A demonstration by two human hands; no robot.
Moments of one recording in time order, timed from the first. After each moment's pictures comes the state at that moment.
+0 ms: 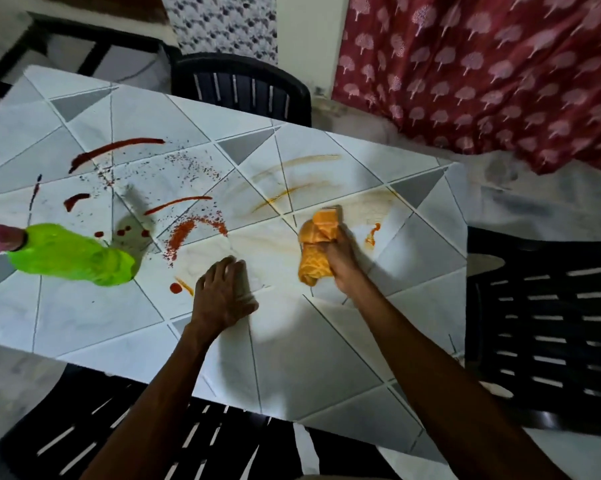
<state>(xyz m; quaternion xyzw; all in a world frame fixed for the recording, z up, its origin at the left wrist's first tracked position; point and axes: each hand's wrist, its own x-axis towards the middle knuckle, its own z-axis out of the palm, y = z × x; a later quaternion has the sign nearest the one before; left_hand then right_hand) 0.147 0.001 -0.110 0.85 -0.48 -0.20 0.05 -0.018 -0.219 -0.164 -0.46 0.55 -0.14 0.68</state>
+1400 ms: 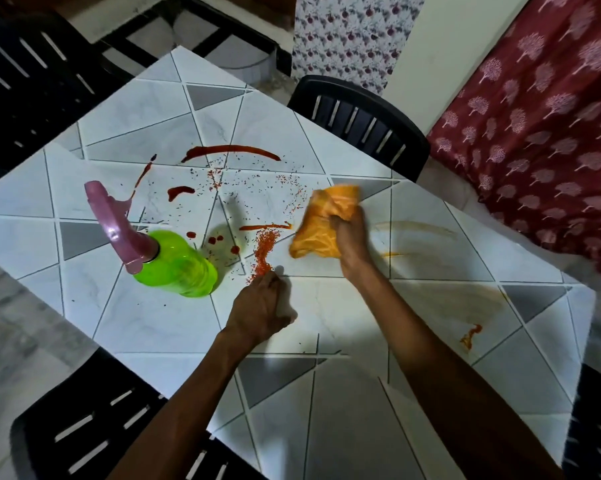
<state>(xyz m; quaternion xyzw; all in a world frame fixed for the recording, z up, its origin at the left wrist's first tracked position) 0.256 0.011 -0.107 0.87 -0.41 -0.22 0.14 0.239 -0.200 -0.076 -0.59 0.46 -0.16 0.65</state>
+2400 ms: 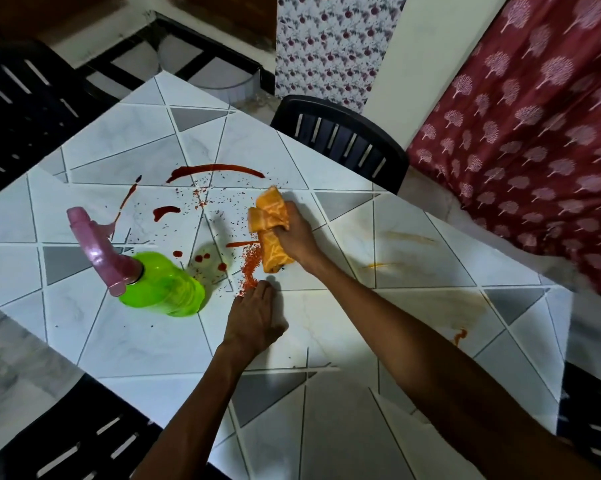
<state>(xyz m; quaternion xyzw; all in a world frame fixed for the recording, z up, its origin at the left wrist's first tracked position) 0.252 -0.005 -0.118 0.89 -0.41 -0.17 0.13 0.288 -0.181 -0.074 -0.77 0.32 -0.03 0.55</state>
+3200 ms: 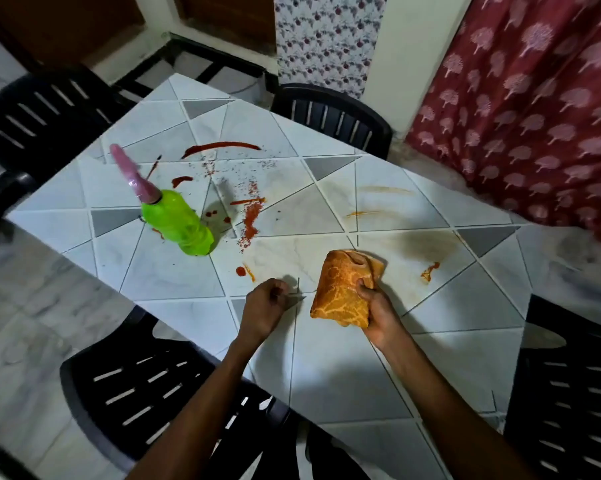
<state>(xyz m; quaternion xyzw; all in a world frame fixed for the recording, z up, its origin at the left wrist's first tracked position) 0.127 0.043 -0.088 0.86 -0.24 -0.25 0.38 -0.027 -0.138 -0.083 -0.32 0.42 -0.10 0.84</state>
